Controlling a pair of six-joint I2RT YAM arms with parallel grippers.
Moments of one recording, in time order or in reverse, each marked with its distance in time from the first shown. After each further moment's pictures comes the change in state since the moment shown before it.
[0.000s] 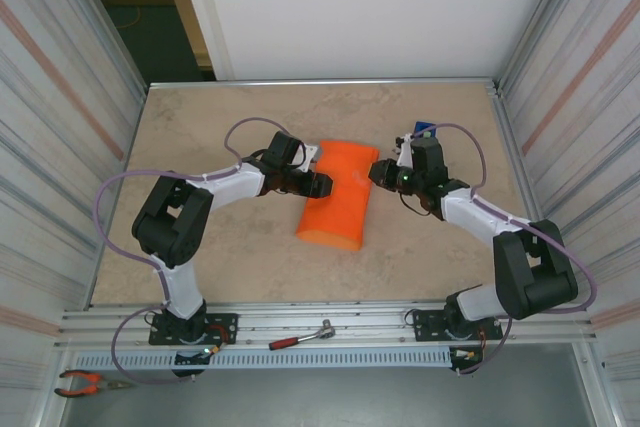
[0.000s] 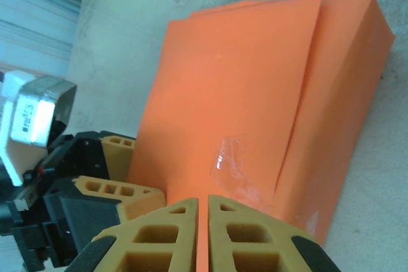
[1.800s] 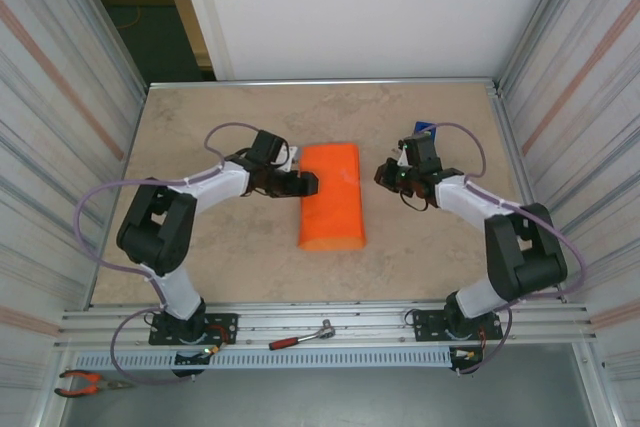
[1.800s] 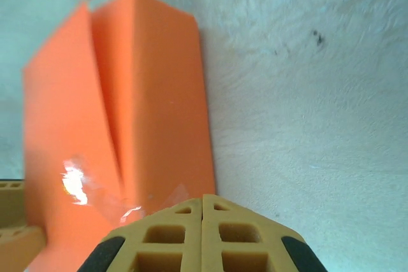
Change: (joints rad) left arm 0.098 -0.105 -0.040 -0.132 0.016 -0.105; right arm -0.002 0.083 0.121 -0.227 0.145 0.018
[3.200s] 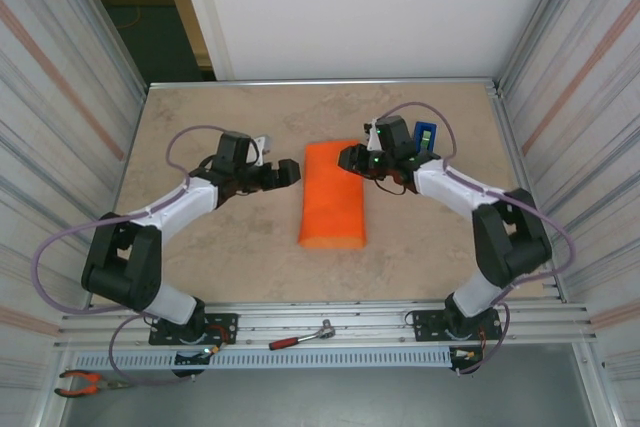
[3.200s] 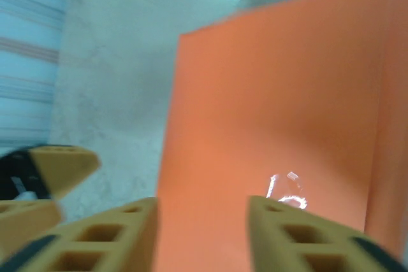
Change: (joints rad) left arm 0.101 -0.266 -0.200 0.150 -0.015 -0.106; right arm 0.139 0.091 0.198 0.009 -0.094 -0.007
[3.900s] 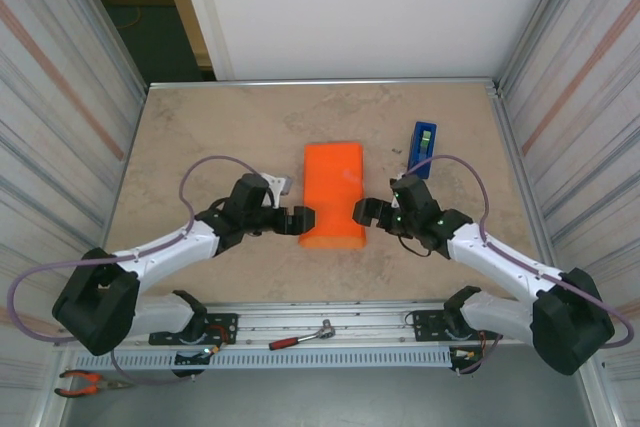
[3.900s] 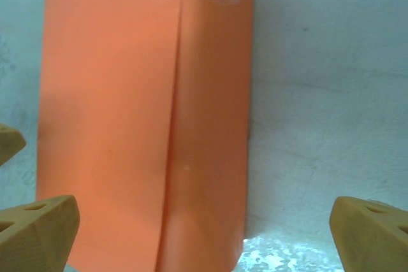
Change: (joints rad) left arm -0.269 -0.233 -0.292 0.129 -0.101 -0.011; right arm 0.137 -0.490 -0.450 -0.173 0.271 0.093
